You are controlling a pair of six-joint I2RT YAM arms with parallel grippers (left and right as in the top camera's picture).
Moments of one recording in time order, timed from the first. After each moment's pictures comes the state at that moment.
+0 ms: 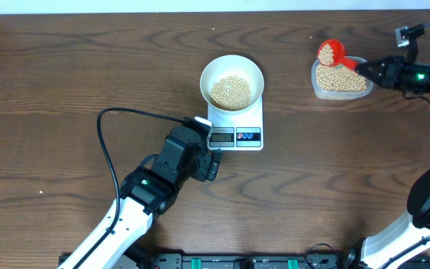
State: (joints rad) left arm -0.55 1.10 0.67 -0.40 -0.04 -0.15; right arm -0.37 1.89 1.59 -0.92 -1.06 -0.18
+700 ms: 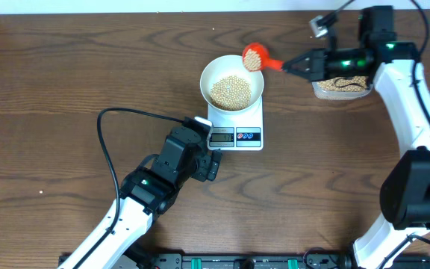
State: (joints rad) left arm -0.55 1.10 0.67 -0.40 -0.04 -0.15; right arm 0.04 1.89 1.62 -0.80 -1.01 -0.03
